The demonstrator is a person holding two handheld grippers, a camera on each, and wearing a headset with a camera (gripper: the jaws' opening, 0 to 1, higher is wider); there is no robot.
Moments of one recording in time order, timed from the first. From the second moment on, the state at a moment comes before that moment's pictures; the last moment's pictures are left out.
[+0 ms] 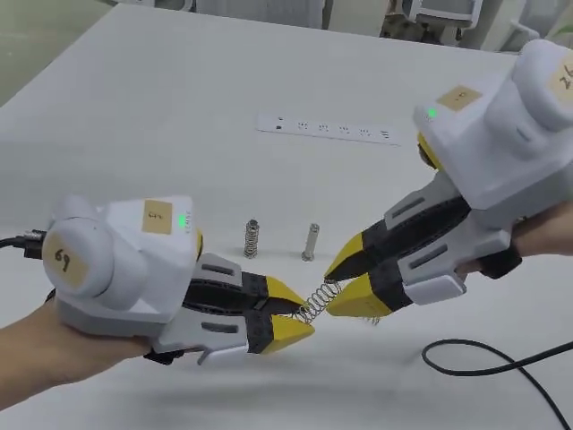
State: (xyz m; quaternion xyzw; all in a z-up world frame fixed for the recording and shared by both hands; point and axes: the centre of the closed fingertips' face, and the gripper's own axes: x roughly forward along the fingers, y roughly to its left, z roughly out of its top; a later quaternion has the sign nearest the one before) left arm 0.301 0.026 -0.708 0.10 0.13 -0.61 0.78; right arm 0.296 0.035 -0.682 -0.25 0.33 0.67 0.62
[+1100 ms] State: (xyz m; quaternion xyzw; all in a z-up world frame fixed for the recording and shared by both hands) left arm 0.298 0.023 -0.705 0.10 0.13 -0.61 0.77; right arm 0.289 0.040 -0.695 -0.29 0.34 0.68 0.58
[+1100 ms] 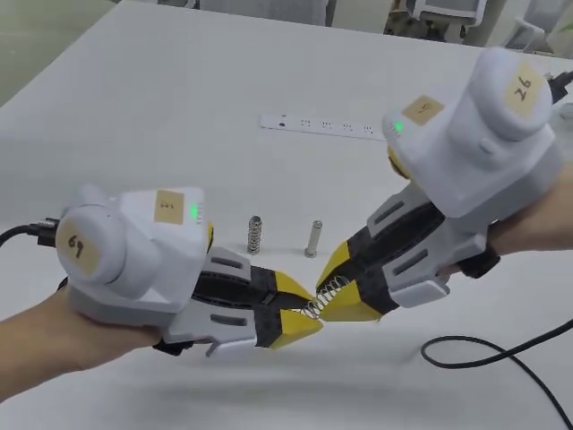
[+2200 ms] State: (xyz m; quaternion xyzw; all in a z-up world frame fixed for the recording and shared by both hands) left arm 0.295 0.017 -0.704 0.10 0.14 -0.63 0.76; right arm 0.286 0.036 -0.701 -0.31 0.33 0.69 0.56
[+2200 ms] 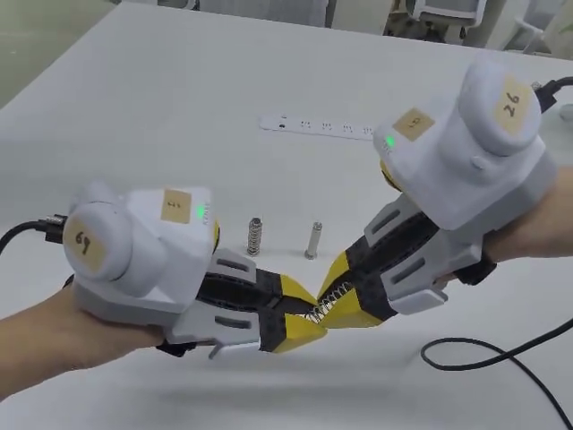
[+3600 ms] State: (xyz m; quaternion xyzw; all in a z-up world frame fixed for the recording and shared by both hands) left arm 0.297 0.023 -0.706 0.09 0.14 -0.61 0.78; right arm 0.290 0.040 -0.702 -0.32 0.33 0.69 0.56
